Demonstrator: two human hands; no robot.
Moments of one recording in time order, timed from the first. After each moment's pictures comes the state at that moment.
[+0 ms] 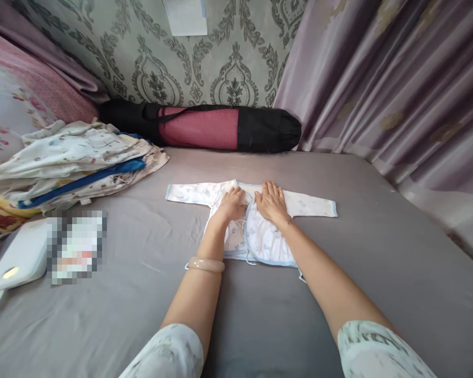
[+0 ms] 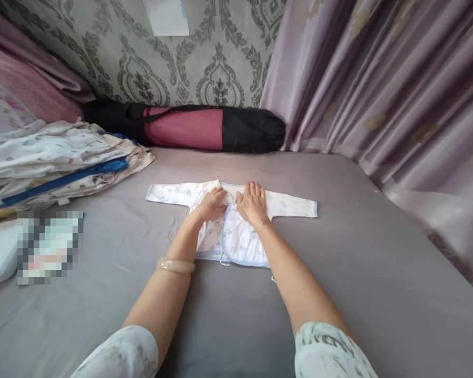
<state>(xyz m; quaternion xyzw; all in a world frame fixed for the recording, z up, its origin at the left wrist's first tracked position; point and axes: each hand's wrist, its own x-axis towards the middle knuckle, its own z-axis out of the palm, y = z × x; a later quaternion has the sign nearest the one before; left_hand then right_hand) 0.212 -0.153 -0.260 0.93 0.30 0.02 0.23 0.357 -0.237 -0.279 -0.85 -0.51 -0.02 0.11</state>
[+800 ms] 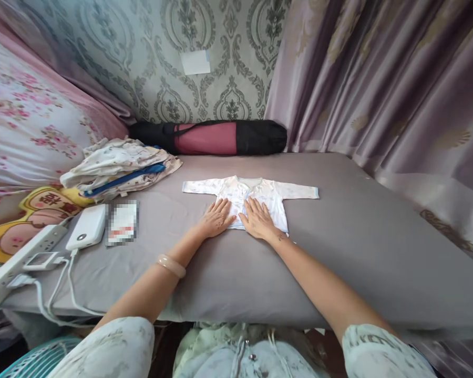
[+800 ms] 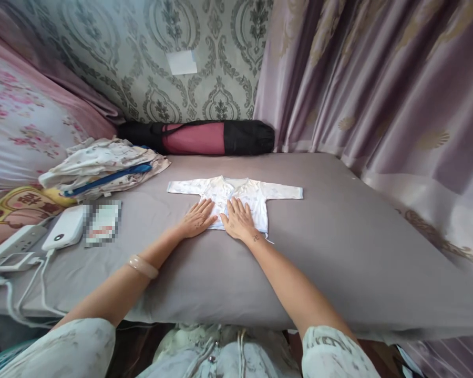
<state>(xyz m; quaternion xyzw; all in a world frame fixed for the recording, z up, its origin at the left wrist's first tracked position) 0.094 -0.220 -0.259 0.96 0.26 0.00 0.08 0.246 -0.332 -0.262 -0.80 -0.60 0.06 0.10</state>
